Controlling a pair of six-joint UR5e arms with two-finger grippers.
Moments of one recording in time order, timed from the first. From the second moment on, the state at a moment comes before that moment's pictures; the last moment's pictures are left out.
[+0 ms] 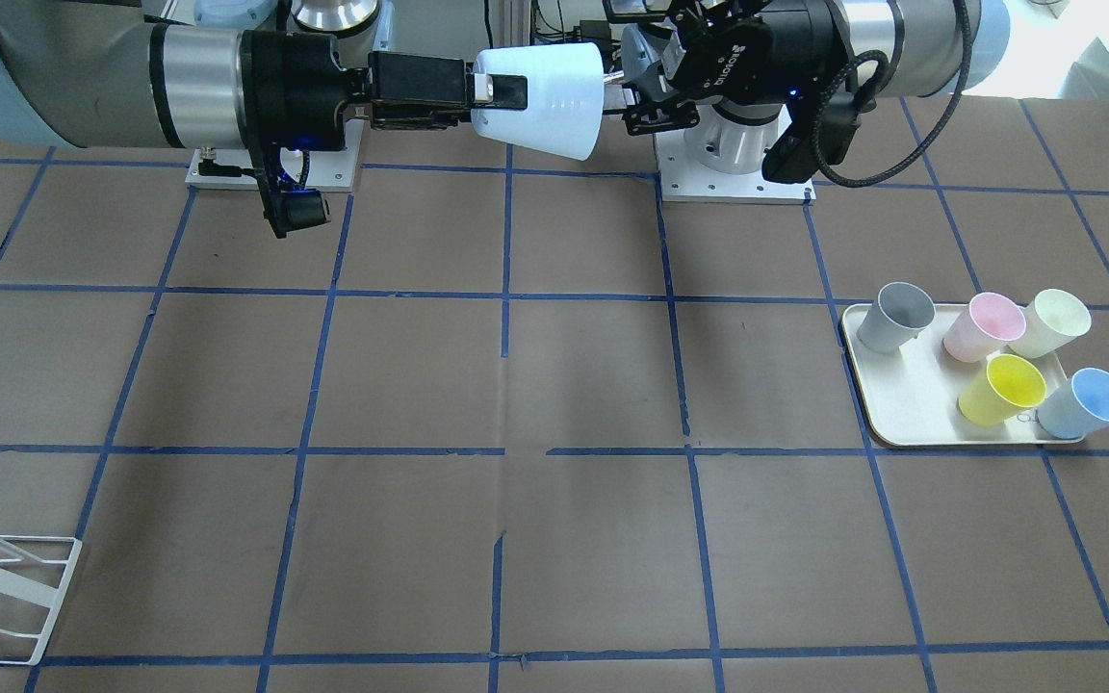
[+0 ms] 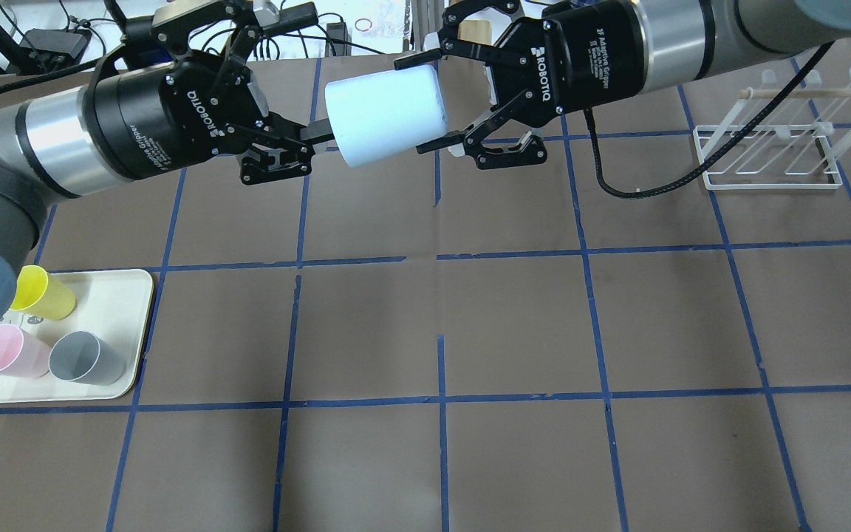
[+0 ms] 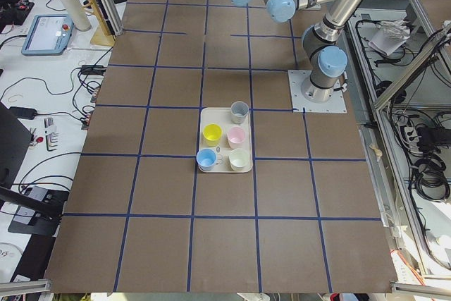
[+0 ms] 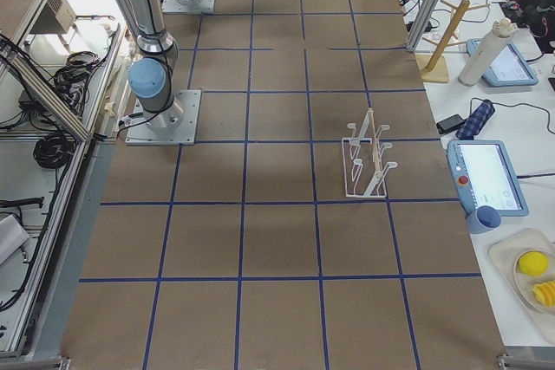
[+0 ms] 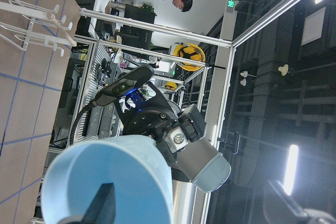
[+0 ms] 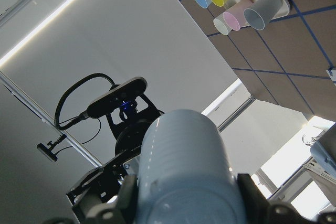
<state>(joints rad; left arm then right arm) -1.38 -1.36 -1.97 -1.64 -0.07 0.01 1.54 -1.46 1.47 -0.66 -0.24 -0.23</state>
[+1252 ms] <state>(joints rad) -1.38 -1.35 -1.97 -1.64 -0.06 -0.02 1.55 -1.46 1.47 -0.66 -0.24 -0.23</state>
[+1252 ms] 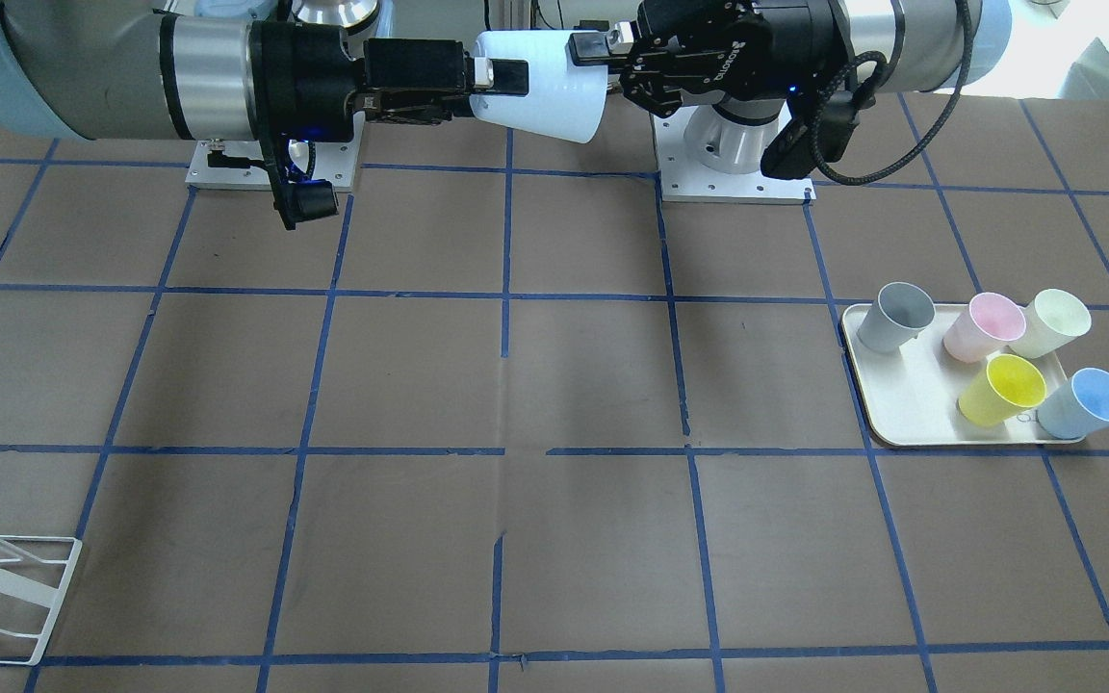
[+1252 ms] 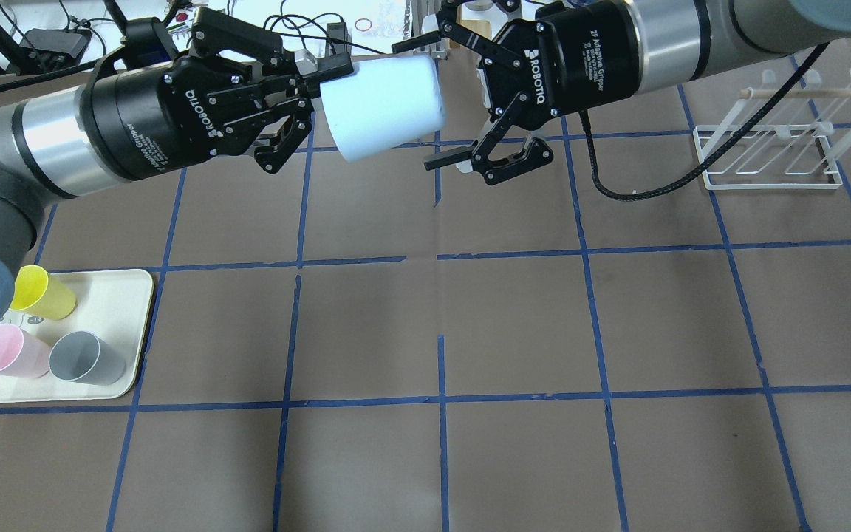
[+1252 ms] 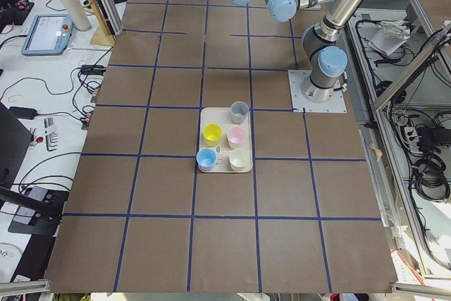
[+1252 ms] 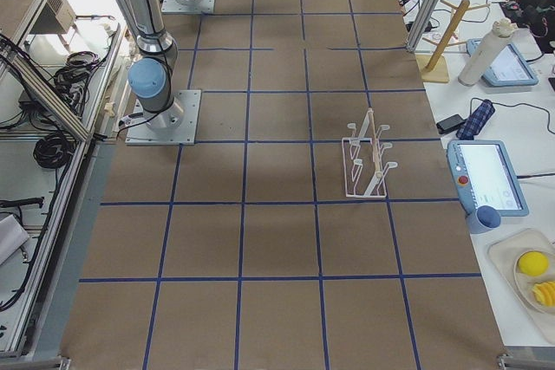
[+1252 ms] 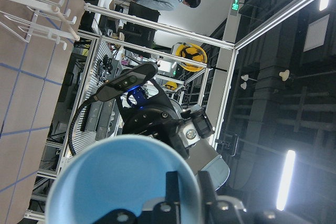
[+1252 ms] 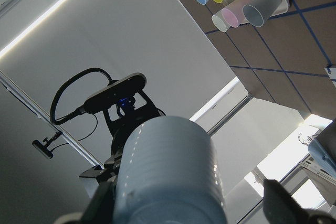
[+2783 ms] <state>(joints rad) -1.24 -1.39 -1.83 -1.48 0.99 -0.04 1.46 -1.46 1.47 -1.09 -0.93 -0.09</state>
